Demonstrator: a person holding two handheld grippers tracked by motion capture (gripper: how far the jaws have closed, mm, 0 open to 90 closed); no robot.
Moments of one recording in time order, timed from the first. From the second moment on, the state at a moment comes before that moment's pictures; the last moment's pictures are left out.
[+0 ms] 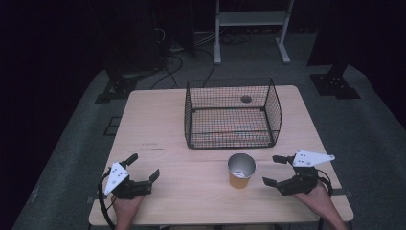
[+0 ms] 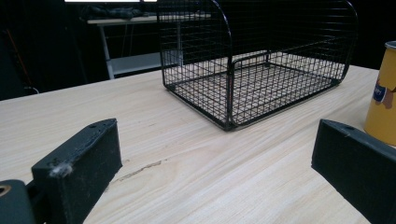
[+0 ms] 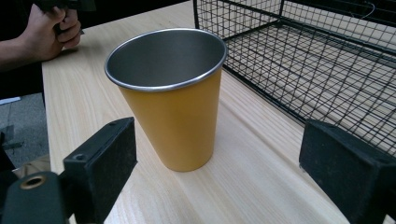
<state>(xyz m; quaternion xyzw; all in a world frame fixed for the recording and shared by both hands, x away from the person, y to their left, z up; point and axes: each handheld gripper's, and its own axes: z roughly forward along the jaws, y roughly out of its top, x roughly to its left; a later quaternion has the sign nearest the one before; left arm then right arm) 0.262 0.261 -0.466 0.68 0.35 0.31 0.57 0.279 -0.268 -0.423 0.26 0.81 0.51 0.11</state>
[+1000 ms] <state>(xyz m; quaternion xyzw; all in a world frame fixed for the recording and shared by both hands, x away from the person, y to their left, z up) 0.262 0.261 -0.466 0.68 0.35 0.31 0.57 0.283 -0.232 -0.431 0.25 0.83 0.49 0.09</state>
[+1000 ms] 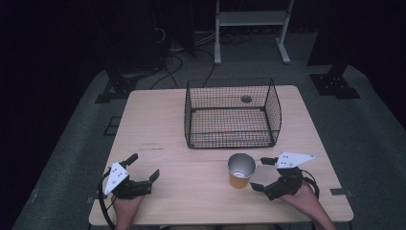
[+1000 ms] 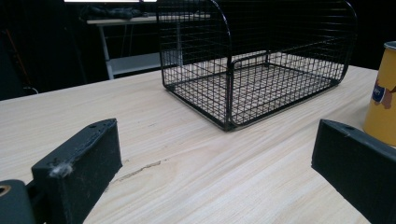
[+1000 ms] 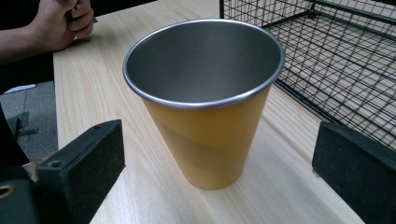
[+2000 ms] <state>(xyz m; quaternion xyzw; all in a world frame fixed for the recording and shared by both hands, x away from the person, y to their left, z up) 0.261 0.261 -0.466 0.68 0.35 0.31 0.57 0.293 -0.198 -0.438 0.23 0.84 0.49 0.09</state>
